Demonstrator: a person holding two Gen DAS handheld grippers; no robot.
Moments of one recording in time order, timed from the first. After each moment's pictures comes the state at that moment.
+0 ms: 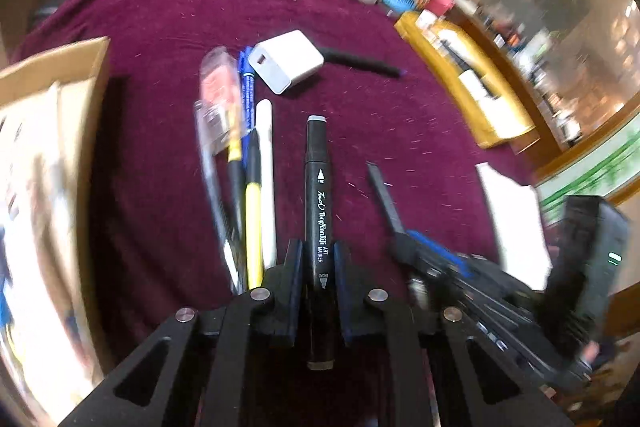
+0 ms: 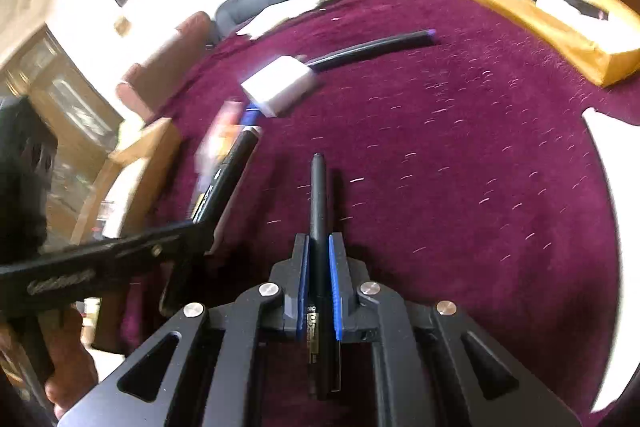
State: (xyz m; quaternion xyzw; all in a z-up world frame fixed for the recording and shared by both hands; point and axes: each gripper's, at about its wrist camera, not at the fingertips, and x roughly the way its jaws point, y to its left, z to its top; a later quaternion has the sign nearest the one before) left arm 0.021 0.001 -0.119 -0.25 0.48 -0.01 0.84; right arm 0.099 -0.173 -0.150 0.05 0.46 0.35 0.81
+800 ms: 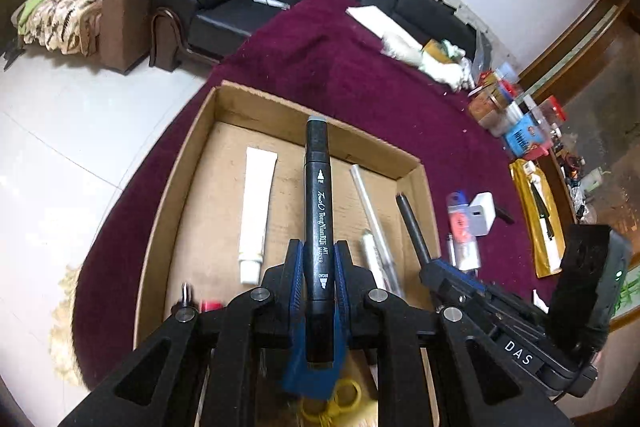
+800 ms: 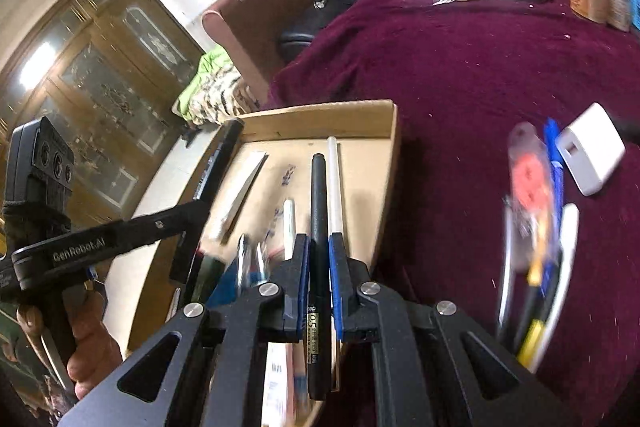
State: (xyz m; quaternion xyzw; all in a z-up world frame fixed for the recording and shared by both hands) left arm -0.059 0.229 -0.116 -0.34 0.42 0.16 0.83; right arm 0.074 0.072 -0.120 -0.04 0.48 0.48 0.73
